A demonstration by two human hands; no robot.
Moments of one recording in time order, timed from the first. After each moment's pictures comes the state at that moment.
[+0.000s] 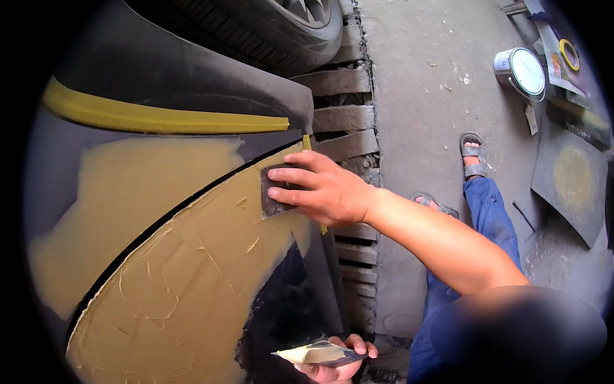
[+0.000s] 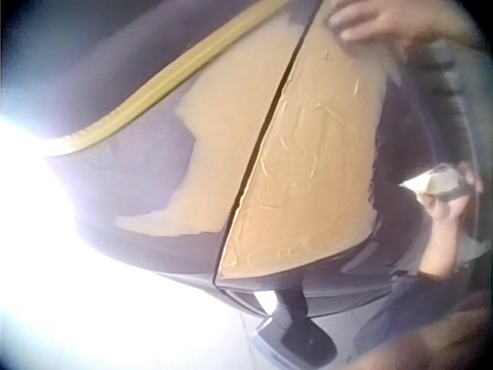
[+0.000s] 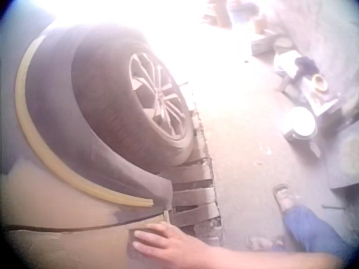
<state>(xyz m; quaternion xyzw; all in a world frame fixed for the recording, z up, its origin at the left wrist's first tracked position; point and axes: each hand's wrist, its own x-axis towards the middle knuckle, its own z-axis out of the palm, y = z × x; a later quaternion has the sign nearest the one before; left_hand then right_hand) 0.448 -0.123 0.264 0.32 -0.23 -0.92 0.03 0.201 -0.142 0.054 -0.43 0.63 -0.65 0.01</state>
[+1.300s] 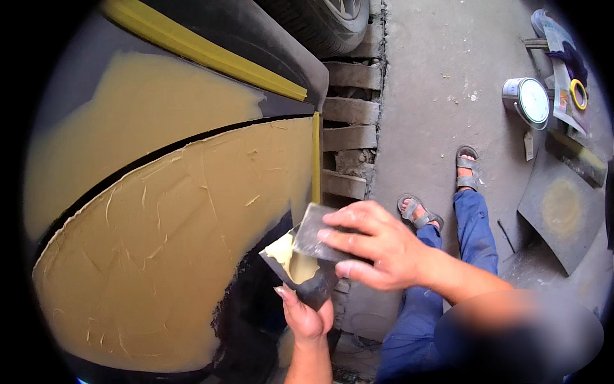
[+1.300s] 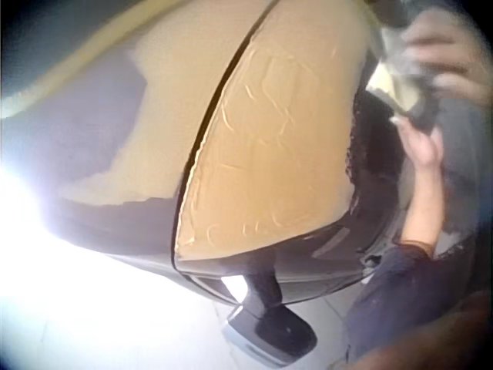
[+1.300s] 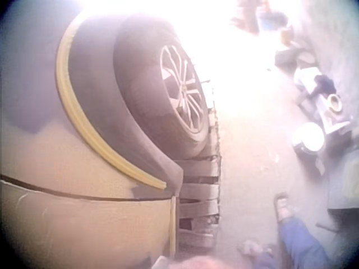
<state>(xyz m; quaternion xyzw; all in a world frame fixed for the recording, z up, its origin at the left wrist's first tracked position) 0.387 -0.134 0.229 0.49 -0.50 -0.69 0.19 0.246 -0.040 0.143 -0.40 0.59 -0.66 0.23</state>
